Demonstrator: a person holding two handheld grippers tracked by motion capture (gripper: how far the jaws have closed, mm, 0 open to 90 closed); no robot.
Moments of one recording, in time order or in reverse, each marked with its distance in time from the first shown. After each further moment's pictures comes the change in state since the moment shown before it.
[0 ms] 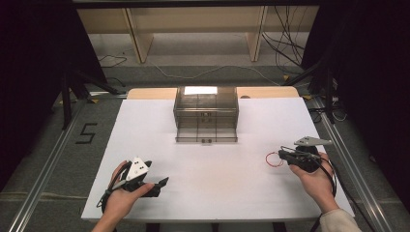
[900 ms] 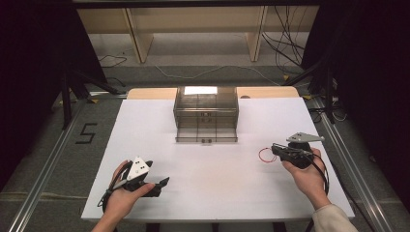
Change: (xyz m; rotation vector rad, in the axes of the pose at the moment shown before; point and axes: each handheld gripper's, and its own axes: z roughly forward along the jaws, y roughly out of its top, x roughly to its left) left arm 0.000 0.001 0.002 0.000 -0.007 0.000; right arm 0.016 0.017 0.008 -0.038 0.009 -0.034
